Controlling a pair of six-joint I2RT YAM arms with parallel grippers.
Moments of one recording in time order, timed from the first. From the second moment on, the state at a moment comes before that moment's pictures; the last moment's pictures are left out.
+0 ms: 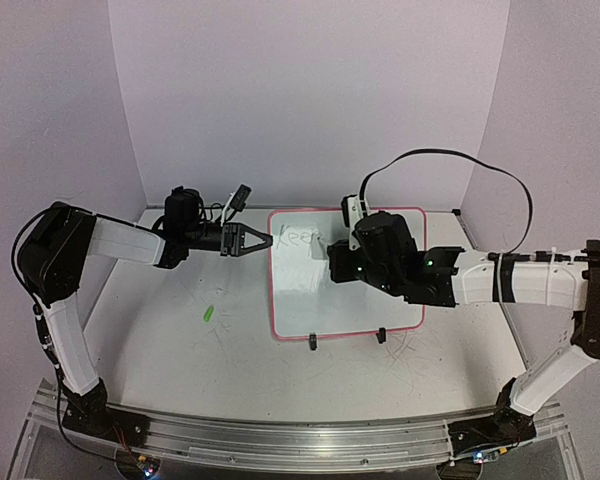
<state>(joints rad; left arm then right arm) -0.46 1.87 1.08 0.59 1.10 -0.44 0.96 1.55 1.08 -0.01 0.42 0.44</state>
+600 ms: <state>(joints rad) -0.46 1.87 1.08 0.58 1.08 -0.44 0.97 1.59 1.11 0.01 0.40 0.44</state>
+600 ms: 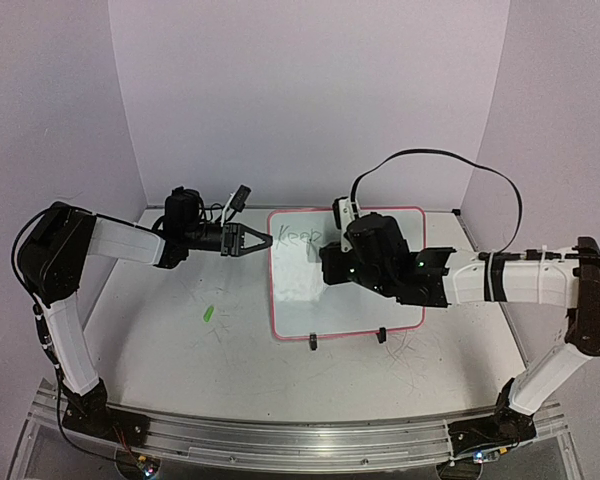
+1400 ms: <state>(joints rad) -0.47 1.80 1.03 0.55 1.03 -0.41 0.96 1.34 0.96 0.08 0.36 0.33</state>
